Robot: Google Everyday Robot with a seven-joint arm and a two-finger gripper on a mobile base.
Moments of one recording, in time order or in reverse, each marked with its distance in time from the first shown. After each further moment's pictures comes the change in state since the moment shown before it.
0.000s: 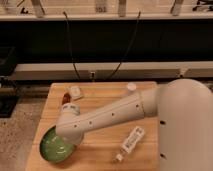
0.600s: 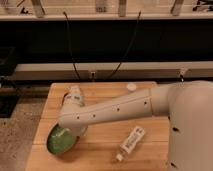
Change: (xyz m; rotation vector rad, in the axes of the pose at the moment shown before) arm 0.033 0.015 -0.041 -0.010 0.049 0.004
